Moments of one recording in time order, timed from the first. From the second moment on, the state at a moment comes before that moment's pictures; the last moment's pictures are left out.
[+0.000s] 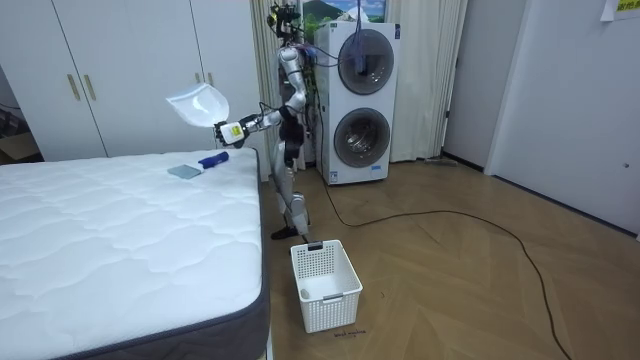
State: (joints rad) left arm 0.28 0.22 -0.13 0.24 0.06 -0.21 0.27; right arm 0.22 -0.27 0.14 0.46 -0.05 -0.24 -0.27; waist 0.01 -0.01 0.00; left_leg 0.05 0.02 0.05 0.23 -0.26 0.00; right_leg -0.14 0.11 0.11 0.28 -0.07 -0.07
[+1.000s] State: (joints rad) left arm 0.24 0.21 0.04 1.00 -0.01 -0.20 0.29; right arm 0.18 -0.22 0.02 1.11 -0.08 -0.16 -0.20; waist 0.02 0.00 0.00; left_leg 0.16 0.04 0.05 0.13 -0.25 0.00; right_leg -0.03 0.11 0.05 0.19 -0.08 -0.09
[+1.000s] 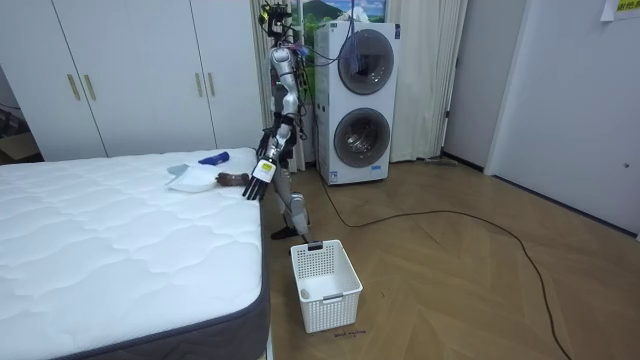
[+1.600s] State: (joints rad) left arm 0.29 0.18 0.30 1.17 -0.01 0.01 0.37; right arm 0.19 -0.22 -0.06 1.30 -0.19 0.10 -0.12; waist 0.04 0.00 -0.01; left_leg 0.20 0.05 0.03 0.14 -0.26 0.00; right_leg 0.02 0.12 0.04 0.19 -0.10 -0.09
